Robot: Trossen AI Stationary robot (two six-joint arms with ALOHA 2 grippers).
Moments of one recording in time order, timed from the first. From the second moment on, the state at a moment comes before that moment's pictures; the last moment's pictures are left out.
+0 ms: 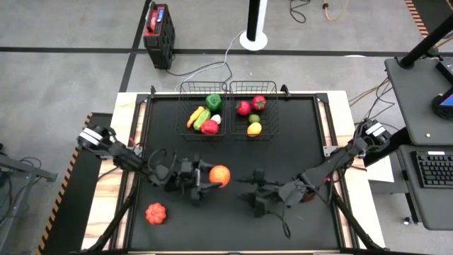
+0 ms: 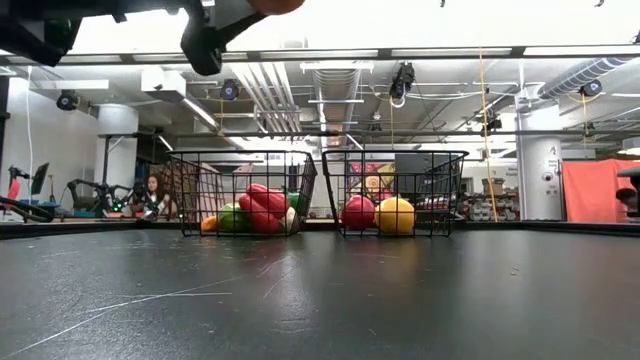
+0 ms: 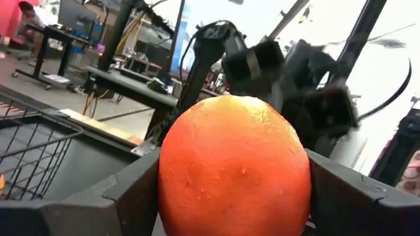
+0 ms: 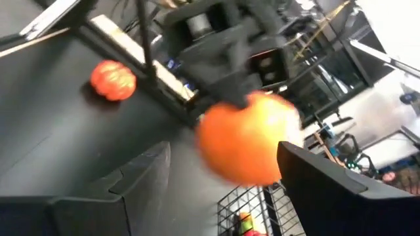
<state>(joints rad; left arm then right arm) -0.49 1.59 0.56 1.29 -0.59 -0.30 0.55 1.59 1.00 0.42 0.68 -0.67</state>
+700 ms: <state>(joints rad) -0.49 1.69 0.72 1.29 -0.60 -0.27 0.52 1.59 1.16 0.15 0.69 -0.66</state>
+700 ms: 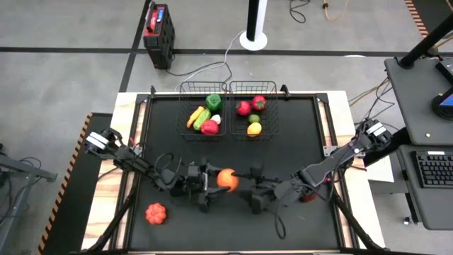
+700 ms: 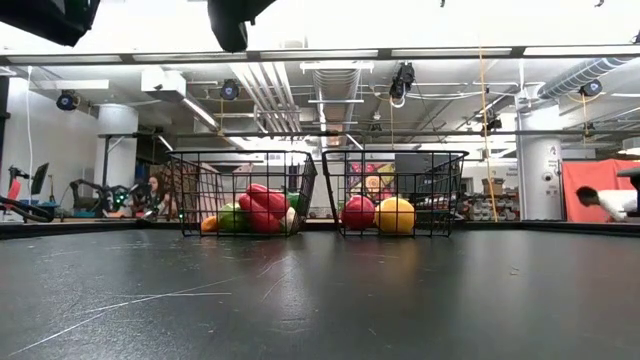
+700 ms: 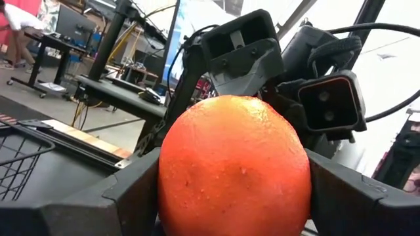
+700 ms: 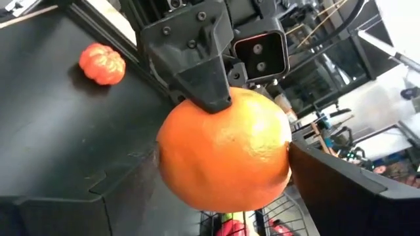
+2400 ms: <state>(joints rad) -0.49 1.67 0.70 1.33 -0.65 -0.24 0.45 1.56 1.17 0.18 0.65 -0.73</state>
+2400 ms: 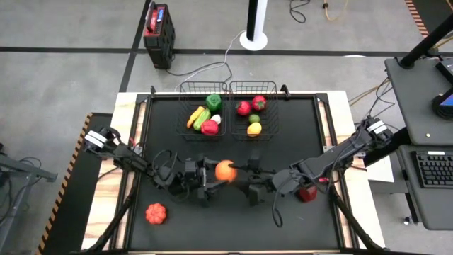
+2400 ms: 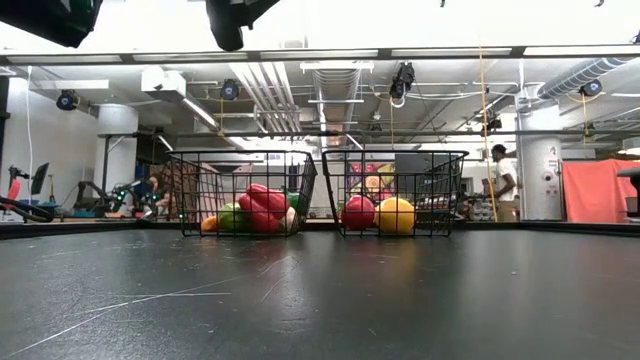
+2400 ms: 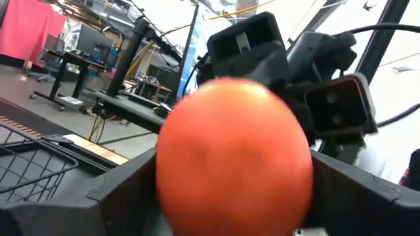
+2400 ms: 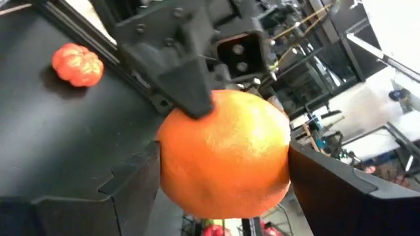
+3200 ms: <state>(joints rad) -0.50 1.57 0.62 1.28 -0.70 -0.25 -0.06 1.33 1.17 -0.31 0.47 0.02</state>
